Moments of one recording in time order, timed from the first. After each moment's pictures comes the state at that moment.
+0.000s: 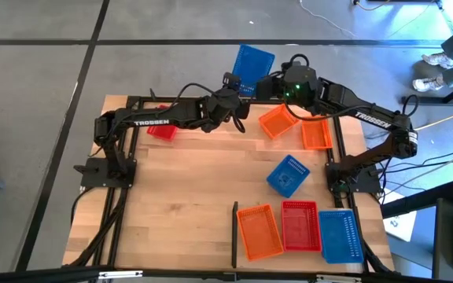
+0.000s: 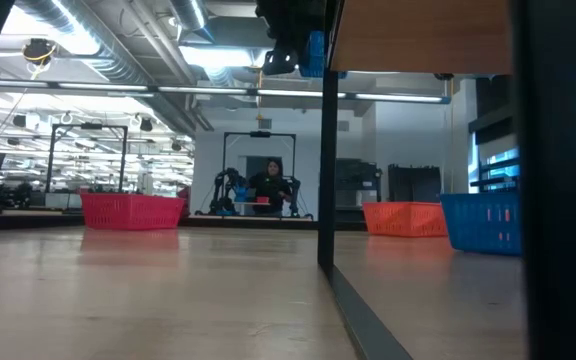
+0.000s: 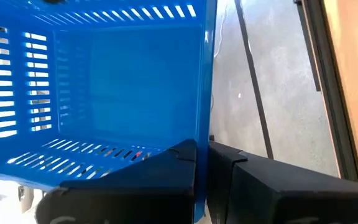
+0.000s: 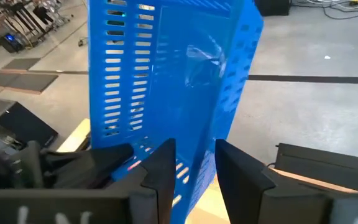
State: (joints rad) left arm 0.19 1.80 1.69 -0.22 -0.93 1.29; right arm -0.33 1.40 1.53 -0.60 0.50 0.67
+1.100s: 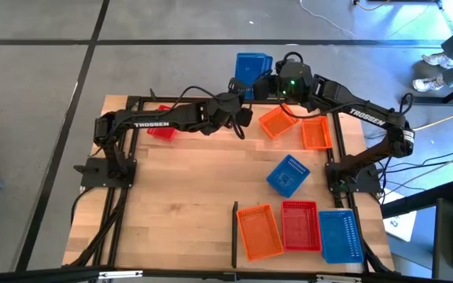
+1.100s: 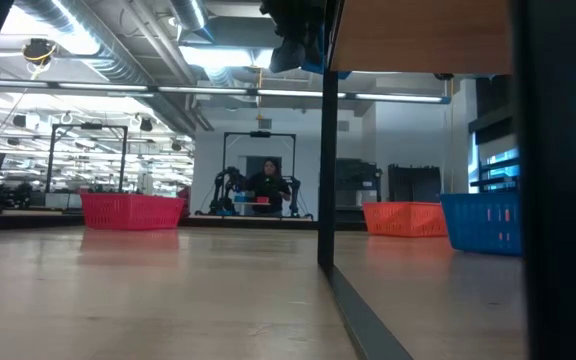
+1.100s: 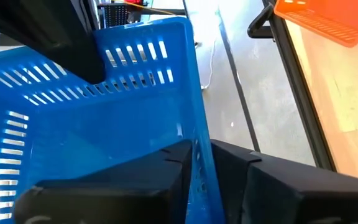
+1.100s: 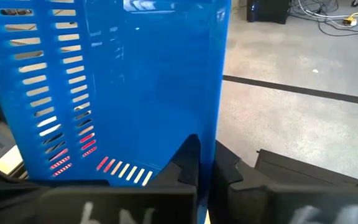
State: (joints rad) left arm 0.17 1.80 1.69 -0.22 -0.81 1.30; right arm -0.37 1.43 1.53 -0.59 0.47 0.51
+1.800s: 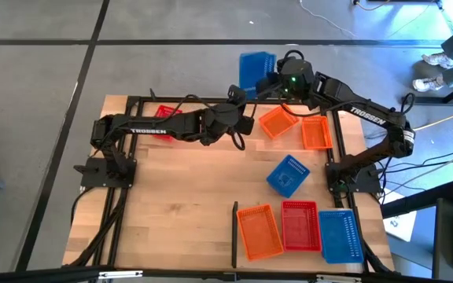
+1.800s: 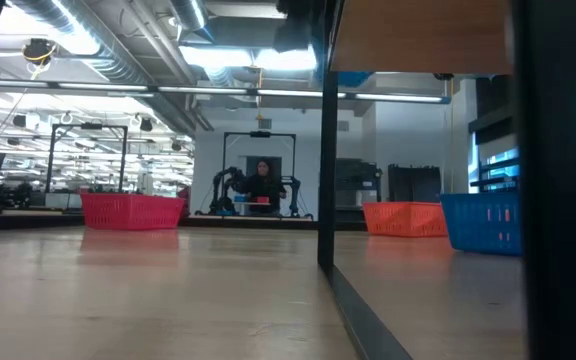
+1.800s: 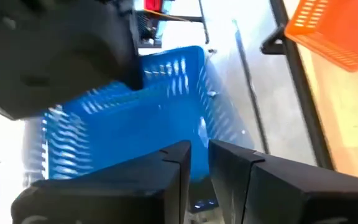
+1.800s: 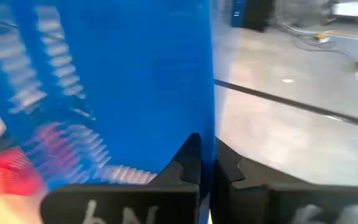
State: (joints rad) left arm 0.07 1.78 1.69 -0.17 -0.91 1.31; right arm -0.42 1.43 1.53 -0.62 0.51 0.40
